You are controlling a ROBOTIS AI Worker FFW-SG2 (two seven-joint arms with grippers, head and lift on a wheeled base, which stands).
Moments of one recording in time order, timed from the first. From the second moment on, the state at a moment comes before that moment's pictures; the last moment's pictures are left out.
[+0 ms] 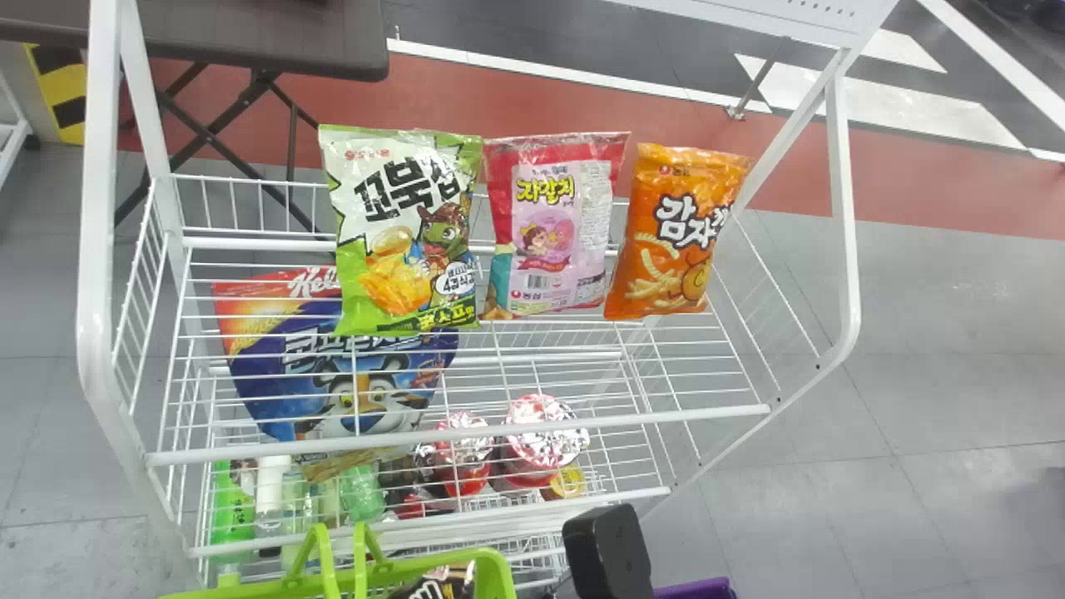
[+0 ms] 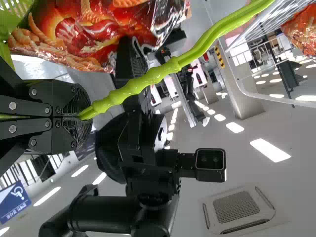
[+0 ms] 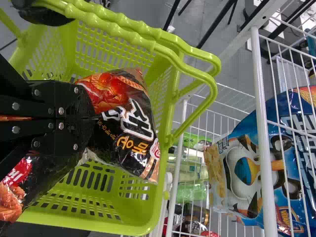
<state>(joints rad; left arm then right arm) 0.54 0.09 -0.08 -1.83 0.13 0.86 -1.57 0.78 -0.17 0.05 -2.58 -0.24 1.35 0.28</state>
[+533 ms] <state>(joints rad) 0.55 0.09 -0.09 -1.83 0.13 0.86 -1.57 0.79 -0.17 0.06 -2.53 -0.21 1.23 0.37</state>
